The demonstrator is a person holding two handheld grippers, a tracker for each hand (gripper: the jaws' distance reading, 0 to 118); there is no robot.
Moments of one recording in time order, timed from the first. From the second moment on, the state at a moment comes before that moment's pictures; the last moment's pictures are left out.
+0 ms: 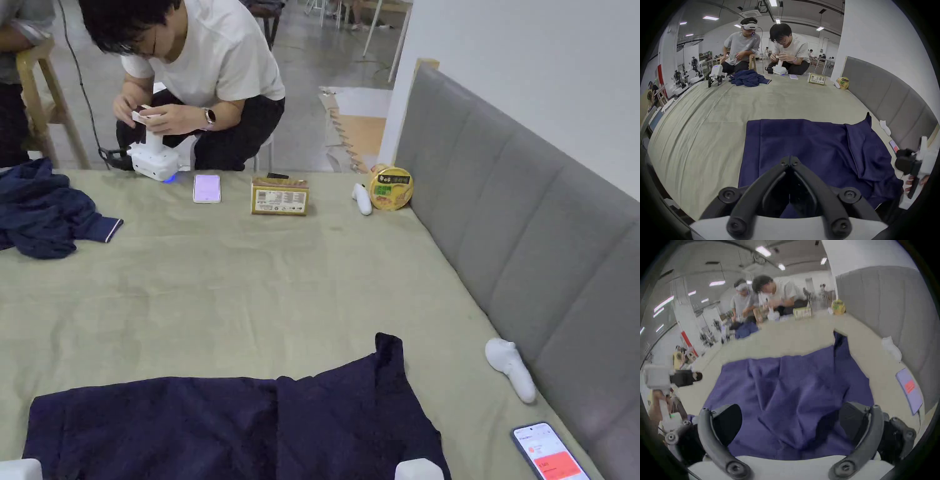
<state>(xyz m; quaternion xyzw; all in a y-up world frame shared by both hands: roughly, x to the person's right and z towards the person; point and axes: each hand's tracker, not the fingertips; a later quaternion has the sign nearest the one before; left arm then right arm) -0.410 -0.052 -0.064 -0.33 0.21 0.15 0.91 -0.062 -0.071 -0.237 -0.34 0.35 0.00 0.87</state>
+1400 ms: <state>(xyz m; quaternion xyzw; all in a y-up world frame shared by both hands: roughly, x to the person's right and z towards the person) -0.581 -0.075 -0.161 -0.40 0.20 0.25 0.86 -0.131 -0.135 -0.536 -0.54 0.27 0.04 0.80</state>
